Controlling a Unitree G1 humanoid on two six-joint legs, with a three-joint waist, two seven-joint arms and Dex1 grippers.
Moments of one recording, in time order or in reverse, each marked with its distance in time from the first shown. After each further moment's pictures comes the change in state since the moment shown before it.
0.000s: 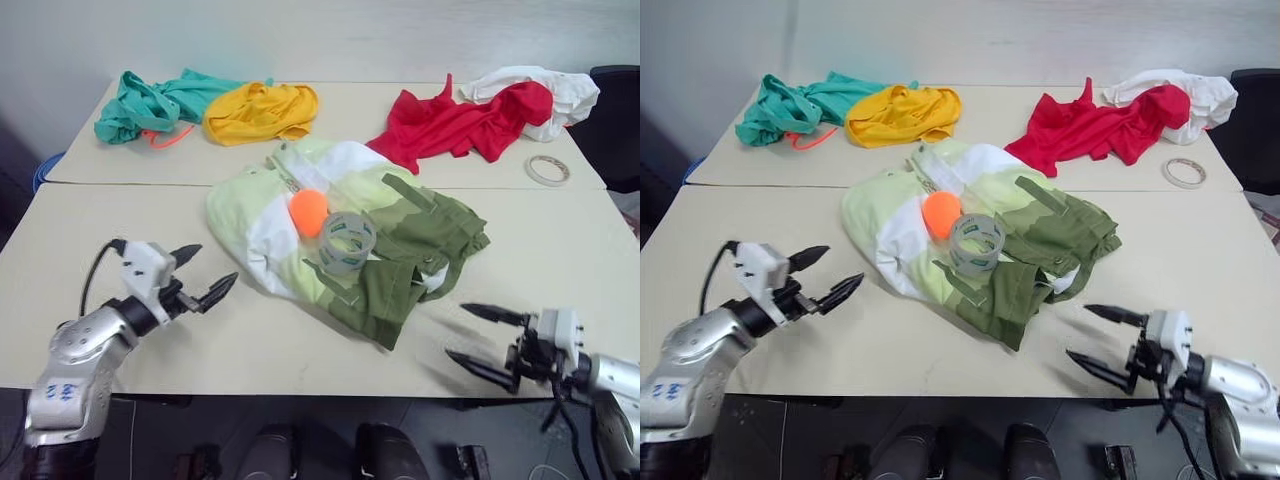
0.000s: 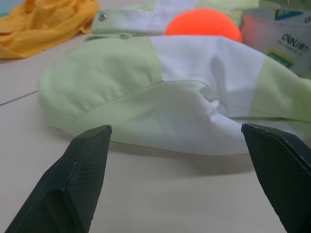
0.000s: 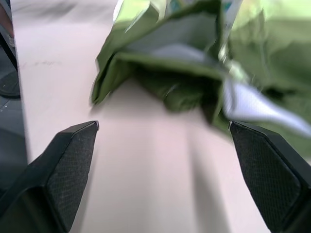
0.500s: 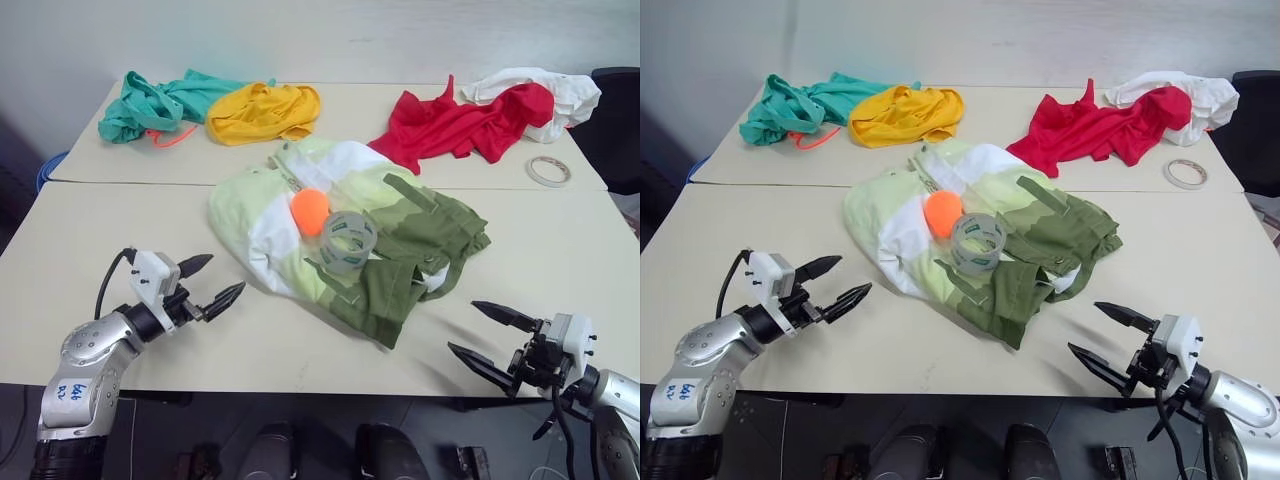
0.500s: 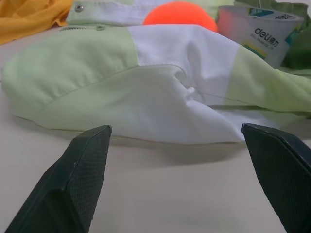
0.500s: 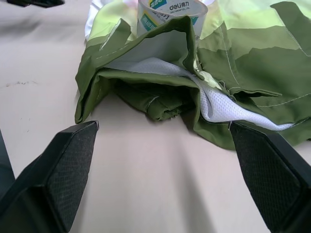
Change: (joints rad) left arm 0.009 -0.006 0.024 0.056 -0.082 -0.026 -0.107; right arm 0.068 0.046 -0.043 -0.143 0.036 0.064 -0.174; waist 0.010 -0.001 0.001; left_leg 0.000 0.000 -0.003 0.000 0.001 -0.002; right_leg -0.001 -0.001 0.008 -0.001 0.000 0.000
